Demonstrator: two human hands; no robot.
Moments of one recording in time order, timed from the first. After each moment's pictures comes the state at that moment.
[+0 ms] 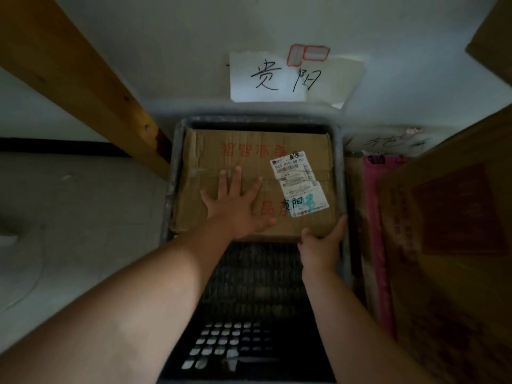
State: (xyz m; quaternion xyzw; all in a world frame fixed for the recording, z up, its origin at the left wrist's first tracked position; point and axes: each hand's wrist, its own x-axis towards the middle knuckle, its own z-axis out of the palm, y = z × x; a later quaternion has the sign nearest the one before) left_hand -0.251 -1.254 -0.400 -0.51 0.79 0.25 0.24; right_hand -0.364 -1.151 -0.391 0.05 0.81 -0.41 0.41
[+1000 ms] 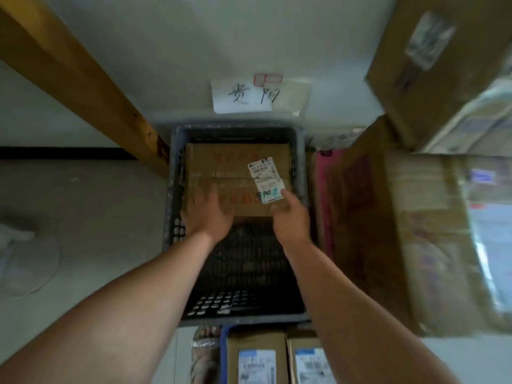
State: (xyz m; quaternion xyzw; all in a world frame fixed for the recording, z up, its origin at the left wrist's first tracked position) left_hand -0.233 -1.189 -0.312 -0.66 0.68 0.29 0.11; right_hand -0.370 -1.129 -0.280 -0.16 0.80 -0.32 0.48
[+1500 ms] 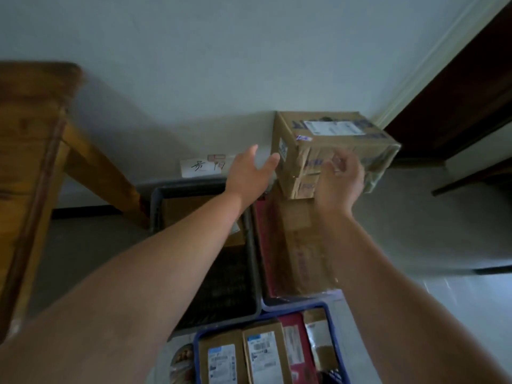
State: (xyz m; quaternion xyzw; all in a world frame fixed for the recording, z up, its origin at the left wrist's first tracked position) left_hand -0.380 -1.180 -0.015 -0.49 0.71 0.48 -0.16; right_hand -0.487 -1.096 0.013 -0.15 0.84 -0.52 0.11
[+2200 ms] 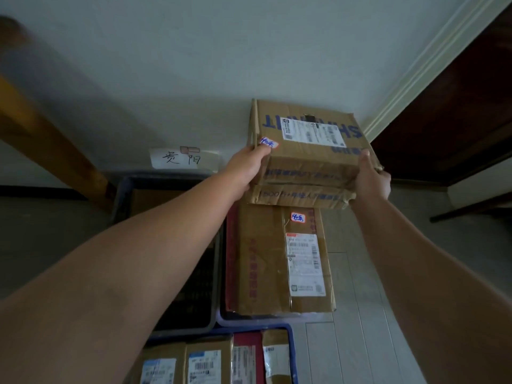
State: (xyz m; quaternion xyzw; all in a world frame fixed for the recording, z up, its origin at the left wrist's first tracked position) left_hand -0.490 -1.172 -0.045 -0.55 0.47 0.66 -0.18; right_hand -0.669 -1.076 -0.035 -0.04 0.83 -0.51 0.23
